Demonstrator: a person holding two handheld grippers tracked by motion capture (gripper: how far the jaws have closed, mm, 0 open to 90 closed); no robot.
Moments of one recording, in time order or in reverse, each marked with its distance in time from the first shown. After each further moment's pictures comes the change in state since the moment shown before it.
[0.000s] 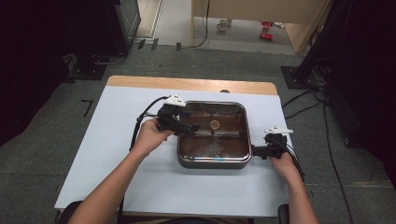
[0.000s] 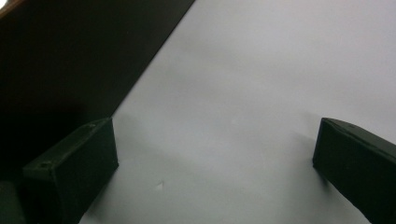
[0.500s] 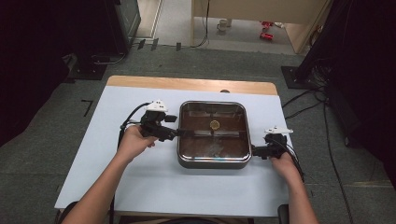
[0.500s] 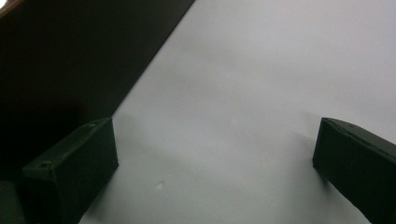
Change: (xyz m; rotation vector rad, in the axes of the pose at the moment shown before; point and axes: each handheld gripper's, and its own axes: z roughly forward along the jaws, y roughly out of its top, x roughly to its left) left arm 0.007 -0.038 -0.034 -0.037 0.041 -0.054; right arm 0.000 0.000 0.000 -0.001 -0.001 0.000
